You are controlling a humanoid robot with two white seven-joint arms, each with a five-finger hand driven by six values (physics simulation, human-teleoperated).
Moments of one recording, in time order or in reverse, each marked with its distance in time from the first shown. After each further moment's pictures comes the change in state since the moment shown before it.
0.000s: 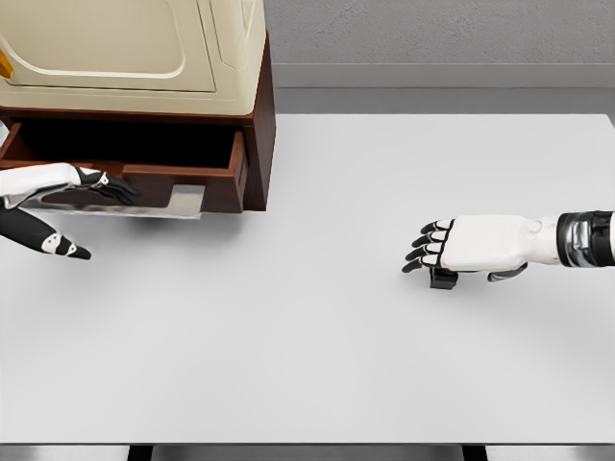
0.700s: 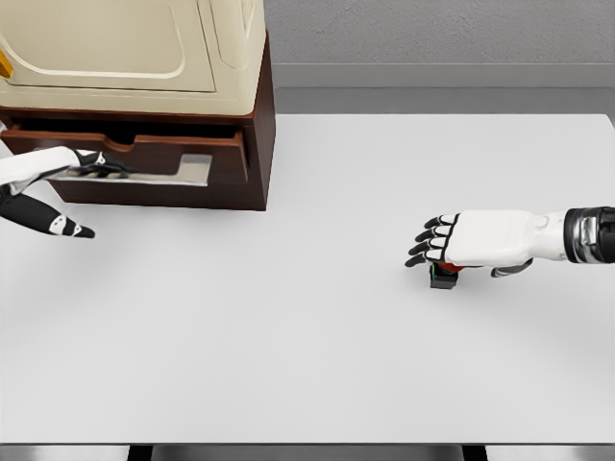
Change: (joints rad) left arm -0.001 -0.018 -0.013 -0.008 -0.070 0.077 0.149; right arm 0.000 -0.012 -0.017 -0.004 -0.018 0.000 0.000
